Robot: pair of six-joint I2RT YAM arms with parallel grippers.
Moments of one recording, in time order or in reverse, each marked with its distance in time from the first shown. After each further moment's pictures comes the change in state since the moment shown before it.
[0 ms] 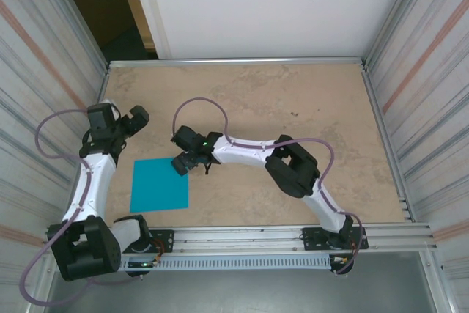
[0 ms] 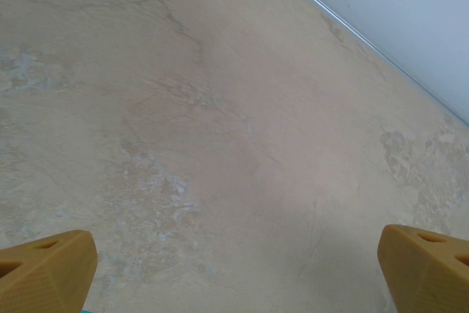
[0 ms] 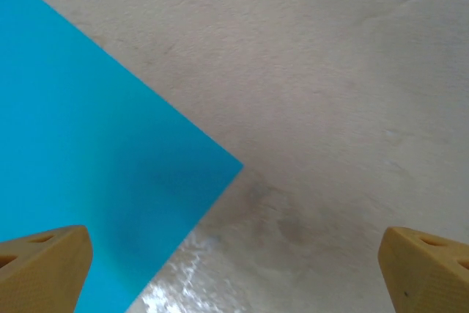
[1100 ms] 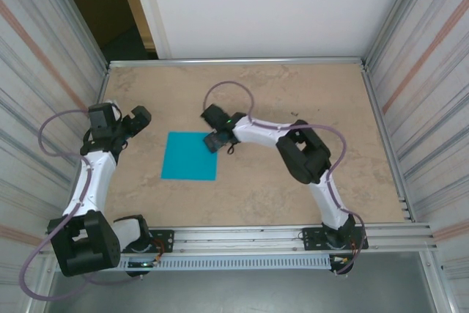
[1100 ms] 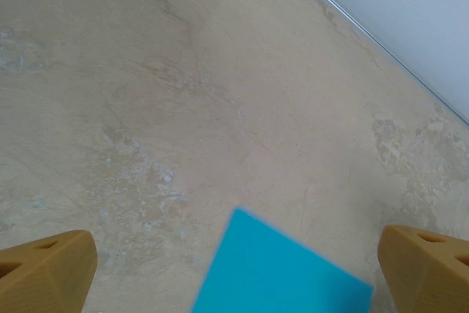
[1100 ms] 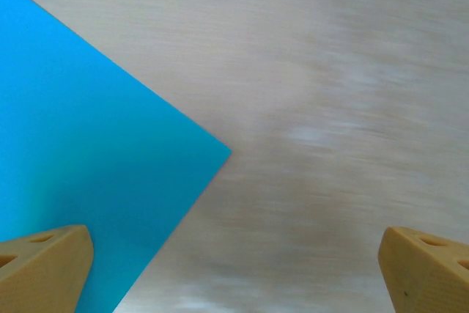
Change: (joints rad) left arm 0.001 0.037 0.000 0.003 0.062 -0.013; right arm -0.275 -0.063 -0.139 -0.029 0.109 -0.117
